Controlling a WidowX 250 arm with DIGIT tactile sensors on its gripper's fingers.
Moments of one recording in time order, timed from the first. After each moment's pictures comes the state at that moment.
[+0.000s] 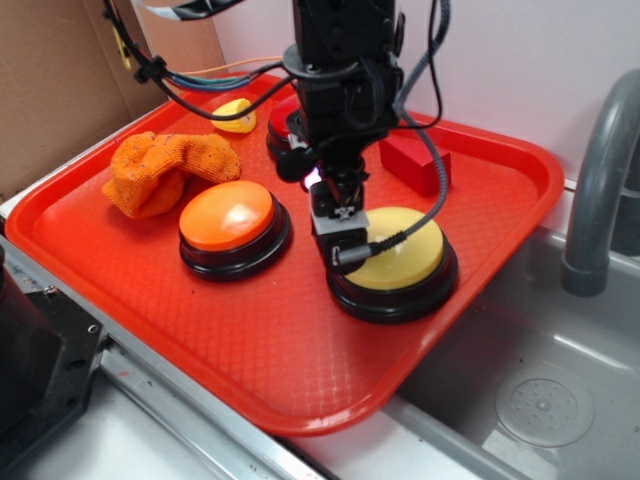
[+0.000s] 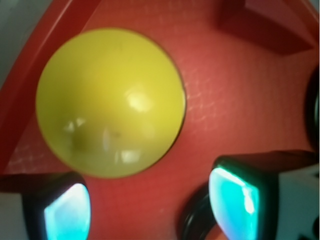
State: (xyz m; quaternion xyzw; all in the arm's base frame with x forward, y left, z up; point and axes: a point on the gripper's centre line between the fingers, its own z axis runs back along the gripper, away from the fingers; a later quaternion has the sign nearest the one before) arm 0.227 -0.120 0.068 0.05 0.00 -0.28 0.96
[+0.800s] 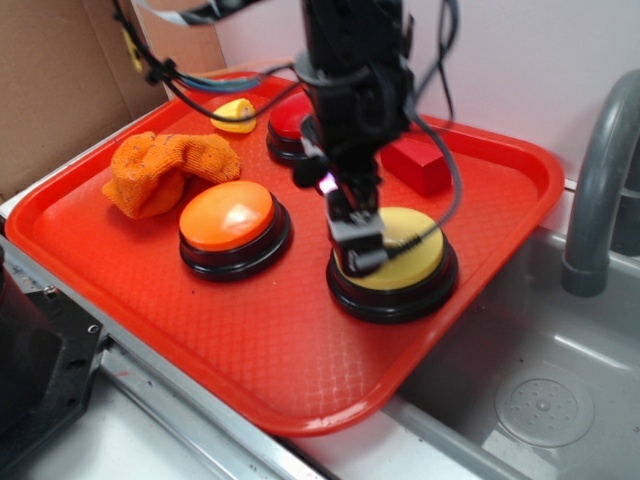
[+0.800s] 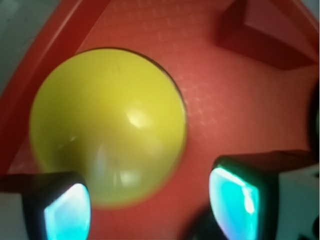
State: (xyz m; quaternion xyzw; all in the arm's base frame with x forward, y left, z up) arm 0.235 -0.129 0.051 0.04 0.00 -0.29 0.96
